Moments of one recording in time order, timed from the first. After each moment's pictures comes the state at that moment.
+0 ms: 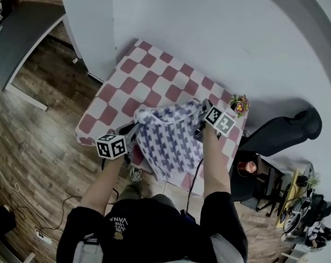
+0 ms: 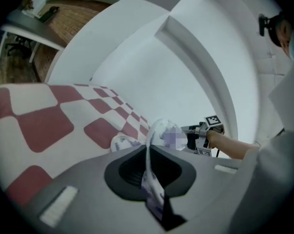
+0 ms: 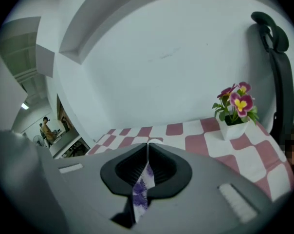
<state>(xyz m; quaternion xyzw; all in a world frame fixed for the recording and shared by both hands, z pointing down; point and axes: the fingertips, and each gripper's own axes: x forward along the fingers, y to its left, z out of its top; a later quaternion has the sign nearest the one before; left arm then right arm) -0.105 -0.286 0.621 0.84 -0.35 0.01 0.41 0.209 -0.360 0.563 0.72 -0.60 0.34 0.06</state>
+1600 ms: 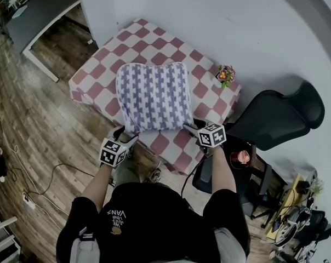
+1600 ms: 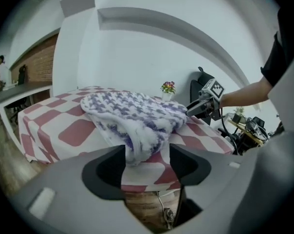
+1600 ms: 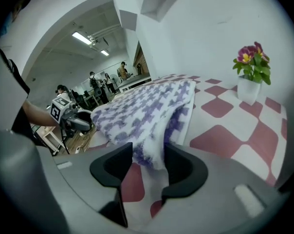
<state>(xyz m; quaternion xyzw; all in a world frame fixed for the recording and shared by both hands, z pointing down) -0.013 -0.052 0.672 0.85 -0.41 0.23 0.23 0.234 -0.112 0.667 0.32 -0.85 0.28 0.30</state>
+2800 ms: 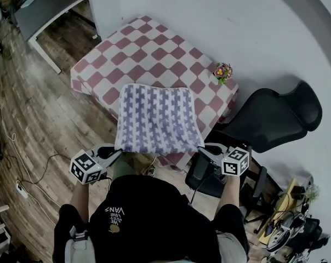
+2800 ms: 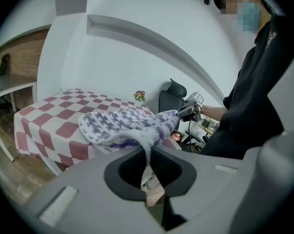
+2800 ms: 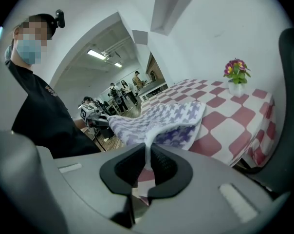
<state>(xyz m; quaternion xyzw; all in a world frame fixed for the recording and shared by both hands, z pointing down) -0.010 0.075 0.566 0.90 -0.30 0.19 0.25 0.290 0.031 0.561 0.23 -0.89 0.33 0.23</state>
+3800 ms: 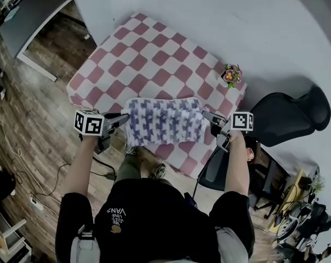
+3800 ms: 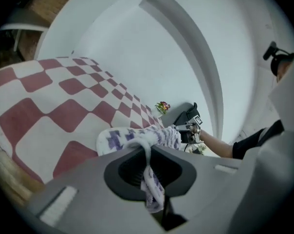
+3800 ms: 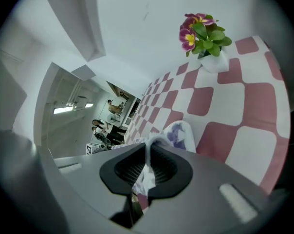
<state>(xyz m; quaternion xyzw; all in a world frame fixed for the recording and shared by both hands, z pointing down) -0.047 -0.140 0.590 0.84 -0.24 0.14 0.46 0.260 -0.163 0.582 0.30 -0.75 0.59 0.07</state>
